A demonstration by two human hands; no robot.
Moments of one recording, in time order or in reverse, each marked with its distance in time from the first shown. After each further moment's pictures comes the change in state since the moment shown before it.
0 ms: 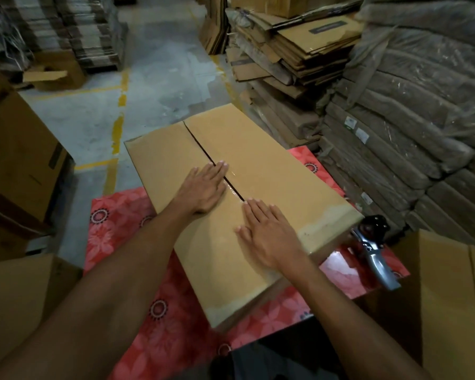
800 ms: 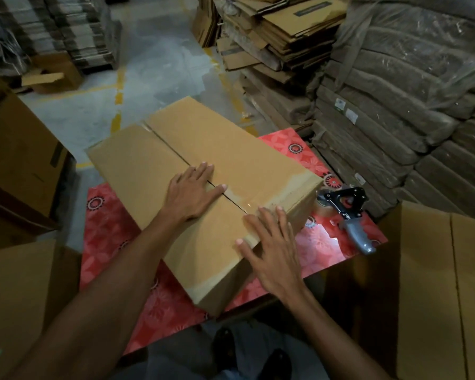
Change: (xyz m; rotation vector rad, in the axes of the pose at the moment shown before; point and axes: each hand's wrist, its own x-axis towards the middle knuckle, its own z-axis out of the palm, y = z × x) left_hand -0.065 0.068 0.012 -0.077 0.070 -0.213; right_hand -0.124 0.011 0.036 0.445 0.271 0.178
